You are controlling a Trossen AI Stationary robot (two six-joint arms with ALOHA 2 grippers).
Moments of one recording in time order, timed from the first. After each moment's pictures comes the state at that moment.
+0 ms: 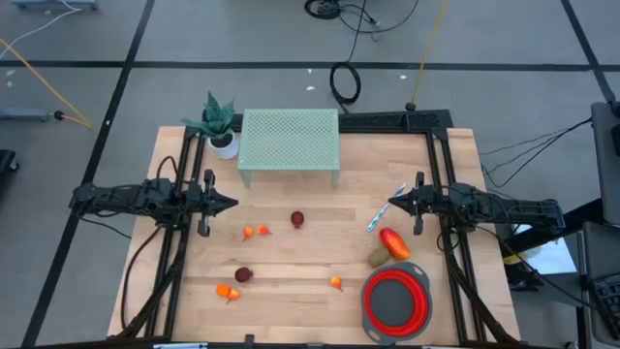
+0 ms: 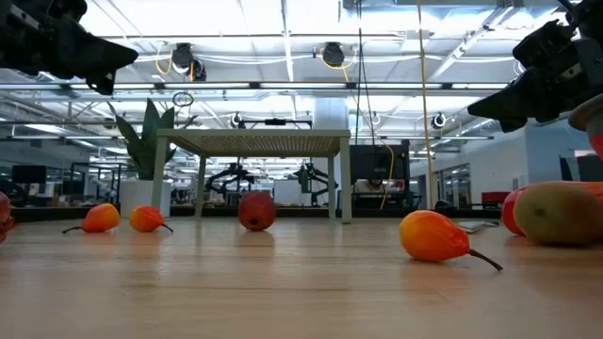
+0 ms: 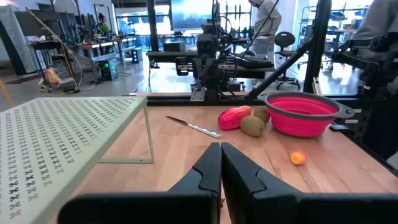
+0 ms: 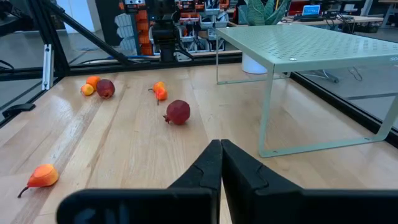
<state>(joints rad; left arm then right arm) -0.10 0.10 0.18 -0.10 -0.11 0.02 -0.04 0.04 0.06 -0.21 0.08 0.07</state>
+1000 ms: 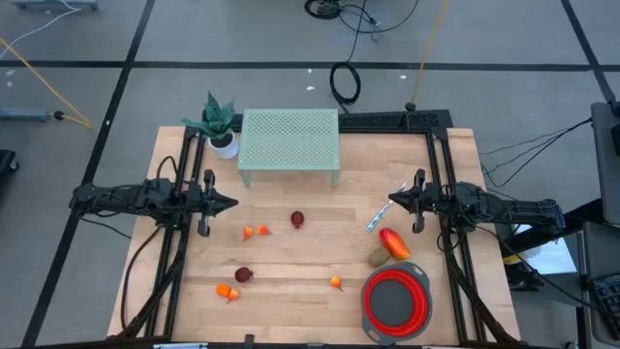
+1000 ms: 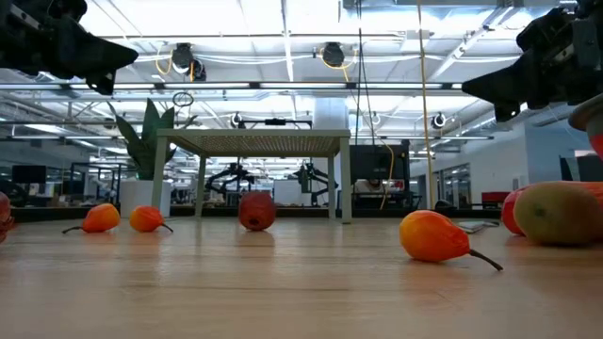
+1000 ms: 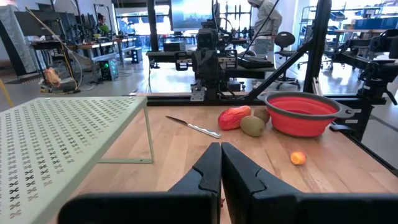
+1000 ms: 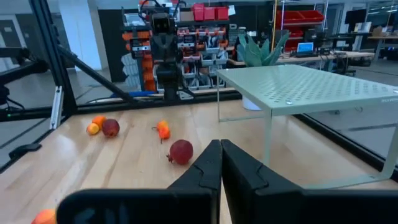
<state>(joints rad) -0.10 0.10 0.18 -0.10 -0.11 0.02 -0.04 0.04 0.06 0.00 0.08 0.07</state>
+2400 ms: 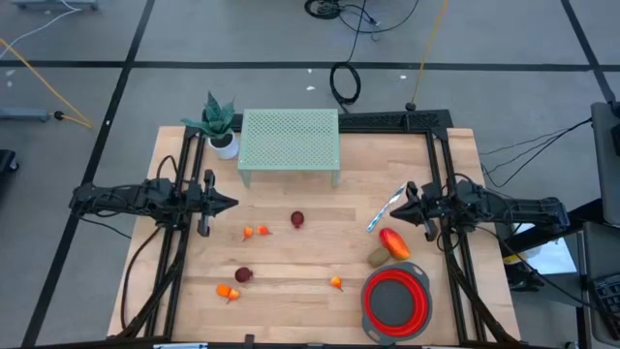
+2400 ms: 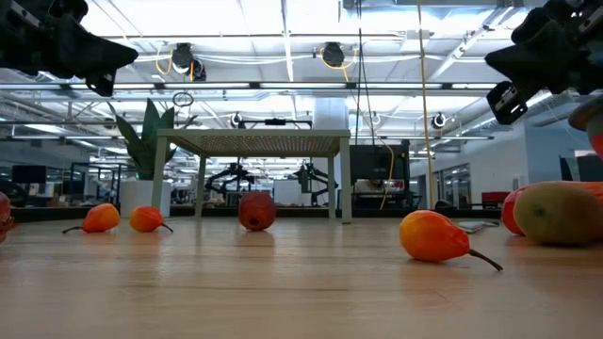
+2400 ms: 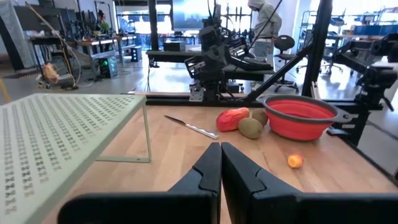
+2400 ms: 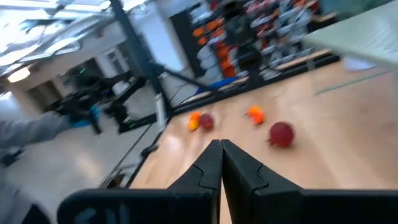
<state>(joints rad) -0.10 0.10 0.18 -0.10 -0.11 -0.02 -0.04 0.14 0.11 0.03 -0.27 0.42</state>
